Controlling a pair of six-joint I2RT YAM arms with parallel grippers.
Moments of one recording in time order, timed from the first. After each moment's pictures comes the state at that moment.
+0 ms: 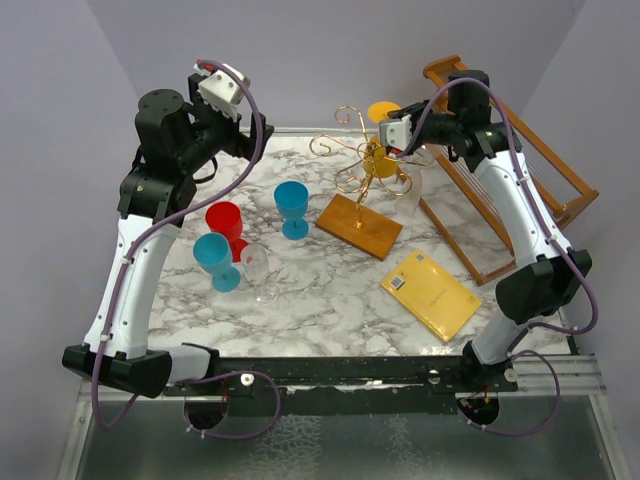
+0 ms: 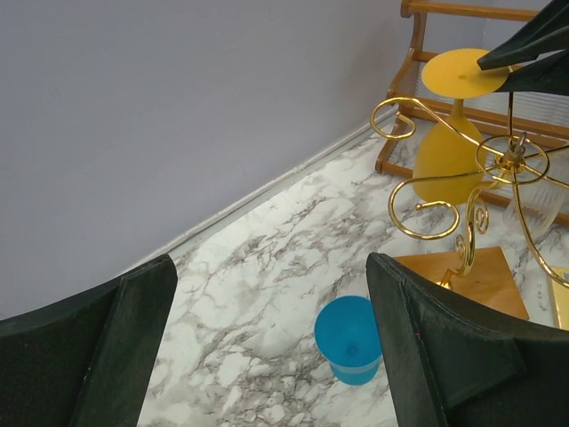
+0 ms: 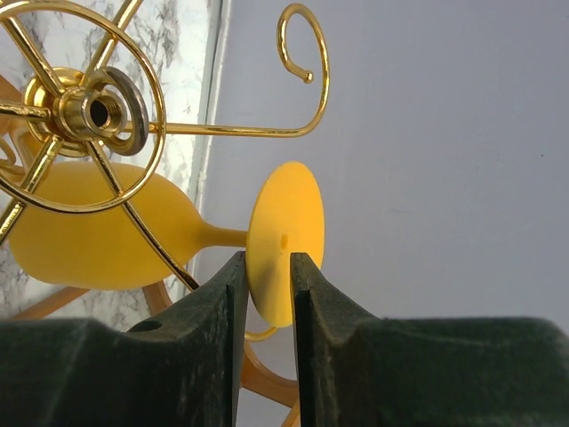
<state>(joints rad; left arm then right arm) -0.23 1.29 1.68 -0.47 0.33 0.18 0.26 1.71 1.88 -0.66 -0.64 -1.56</state>
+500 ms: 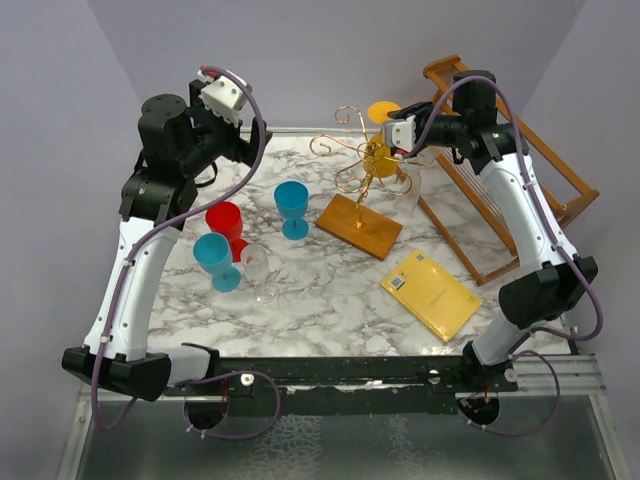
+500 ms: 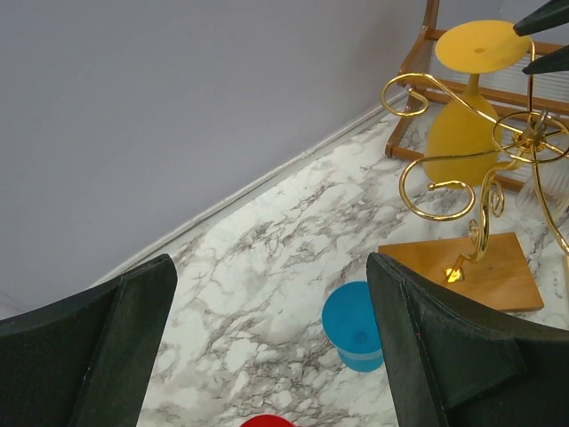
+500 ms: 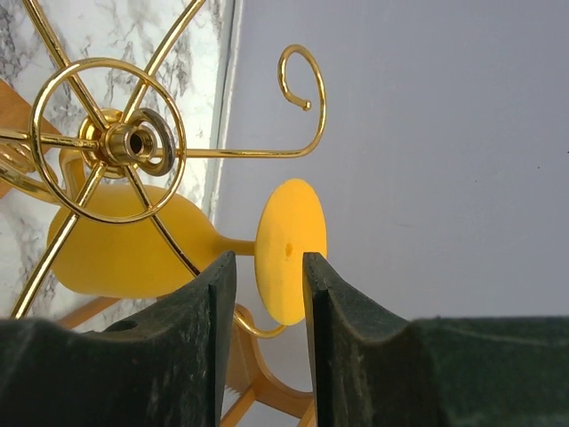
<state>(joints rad) -0.23 1.27 1.64 -0.48 0.31 0.21 0.26 1.68 1.88 -0.70 -0.69 -1.53</state>
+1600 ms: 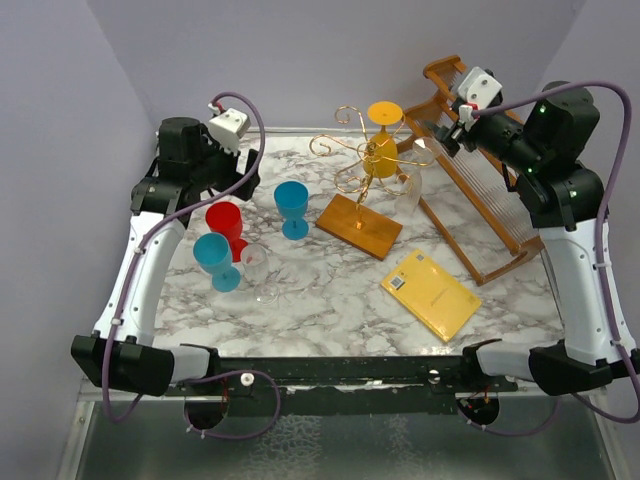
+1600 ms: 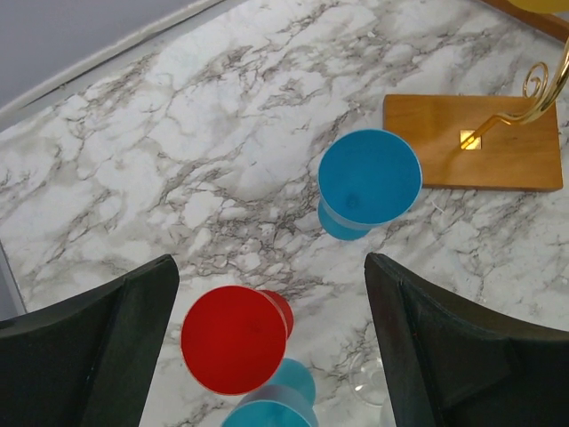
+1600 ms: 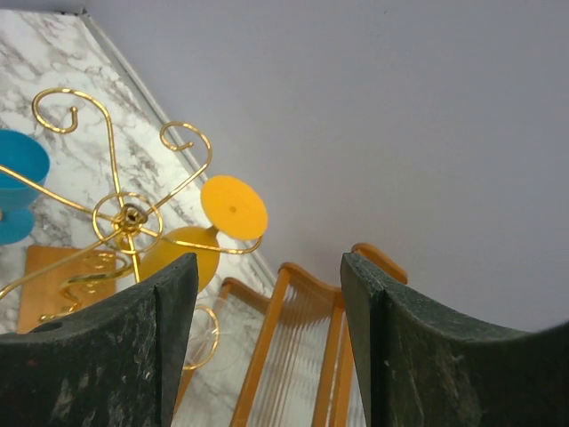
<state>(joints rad) -0.15 1.27 1.46 -0.67 0.28 0.19 0.26 1.30 1.83 -0.56 -0.45 -0.70</state>
